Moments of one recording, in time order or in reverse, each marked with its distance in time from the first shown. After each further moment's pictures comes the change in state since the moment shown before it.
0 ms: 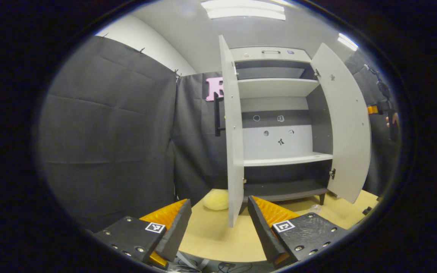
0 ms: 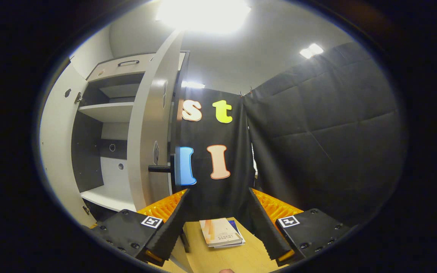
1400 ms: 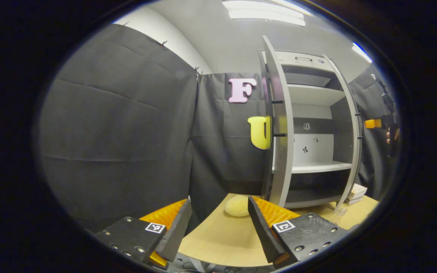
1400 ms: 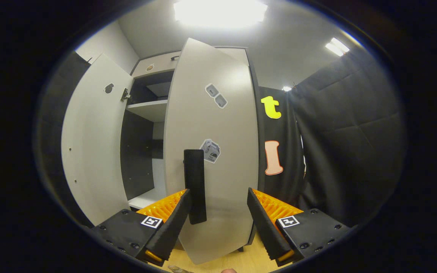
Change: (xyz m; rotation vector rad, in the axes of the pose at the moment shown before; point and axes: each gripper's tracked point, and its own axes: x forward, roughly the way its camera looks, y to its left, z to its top) left arm 0.046 0.121 0.001 -0.082 0.003 0.065; right arm -0.028 0.205 -0.009 0.034 0.039 0.293
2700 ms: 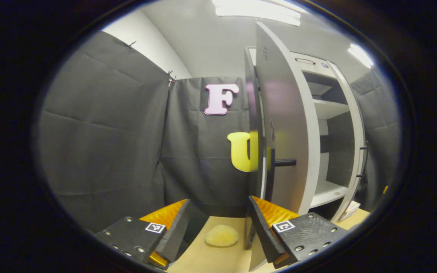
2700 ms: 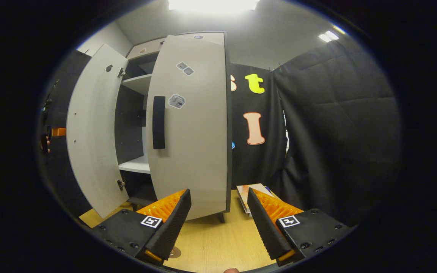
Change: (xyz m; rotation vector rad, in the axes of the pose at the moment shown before) left arm 0.186 -0.089 0.154 0.069 -0.047 -0.118; right arm -0.098 -0.089 -0.099 -0.012 0.177 -0.090
